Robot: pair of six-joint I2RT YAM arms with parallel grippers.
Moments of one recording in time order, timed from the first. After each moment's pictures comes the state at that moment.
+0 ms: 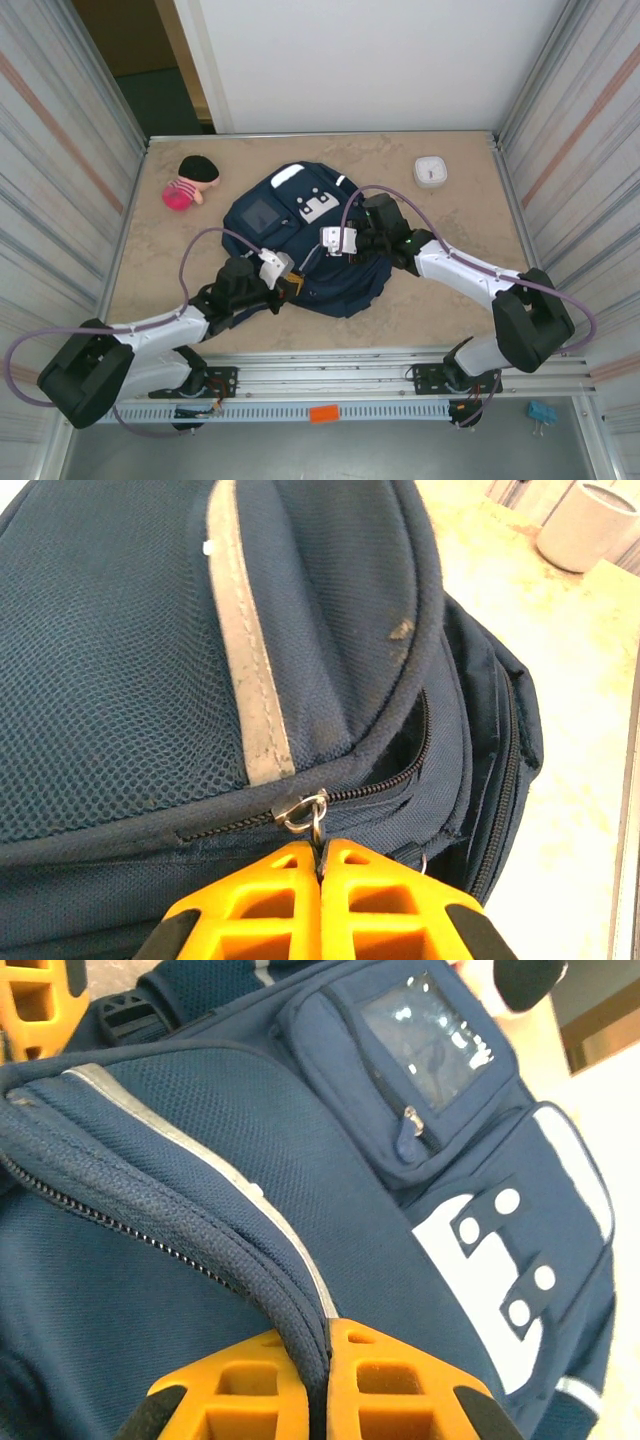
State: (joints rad) left arm -0.68 1.12 0.27 0.39 0.34 -0.09; right arm 0.64 1.42 0.89 -0.14 -0.35 -0.95
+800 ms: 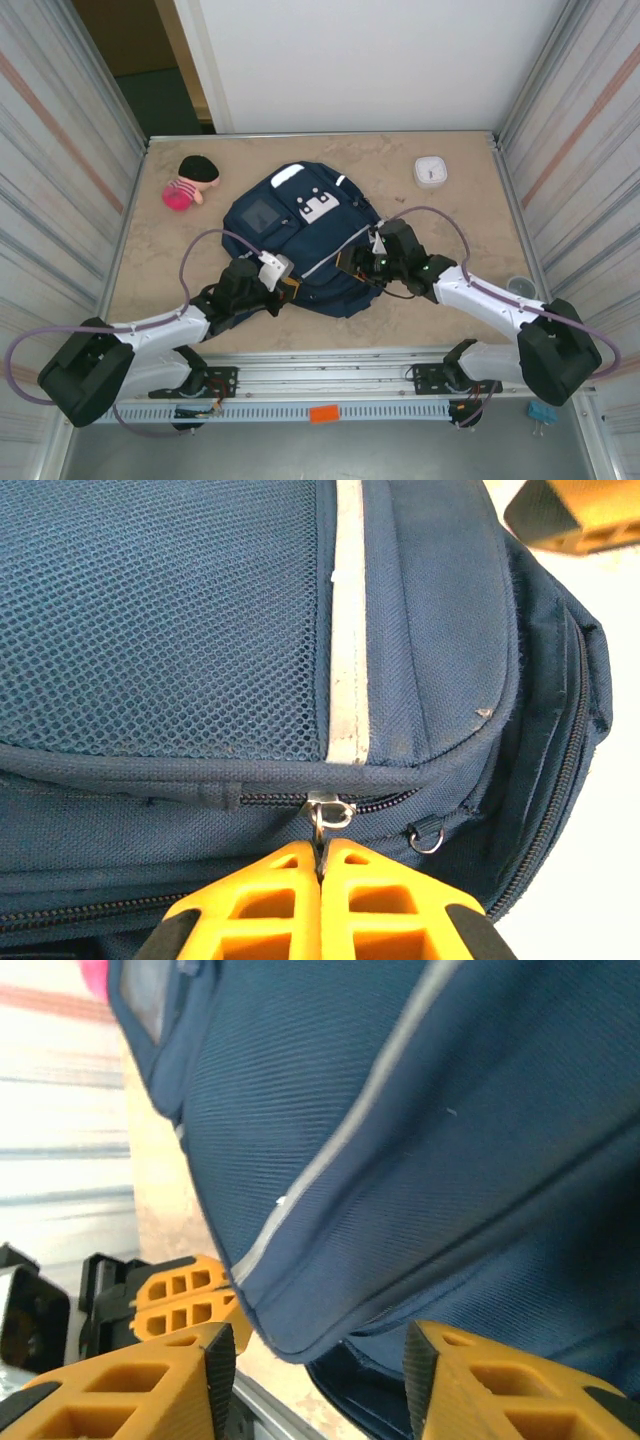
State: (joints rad) left arm -0.69 1.13 0.28 0.30 0.26 -0.10; right arm 0.66 1.22 0.64 -0.11 -0.36 1.07
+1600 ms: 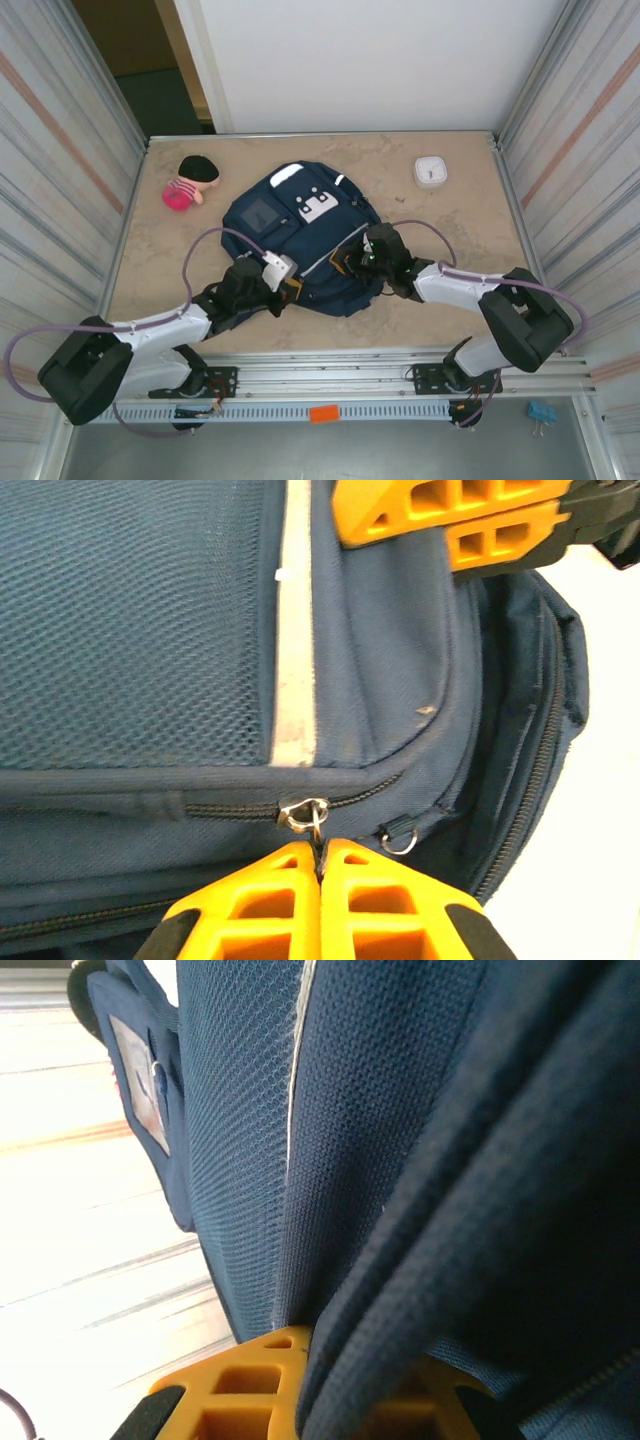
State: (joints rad) left arm -0.73 1.13 0.31 0.25 0.26 -0.11; right arm 0.69 1.44 0.60 0.27 -0.30 1.41
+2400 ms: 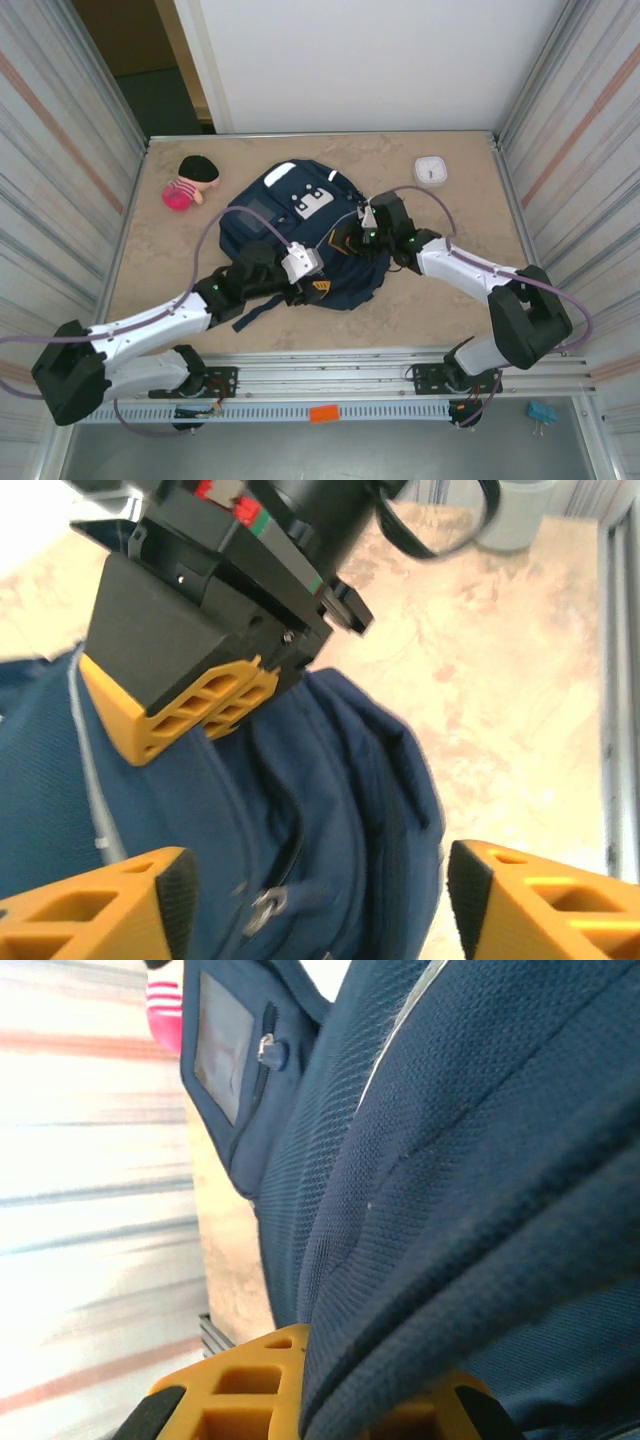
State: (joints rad) left arm -0.86 1.08 0.60 0.04 0.21 0.27; right arm 0.57 1.45 0.87 -0.08 -0.49 1.03
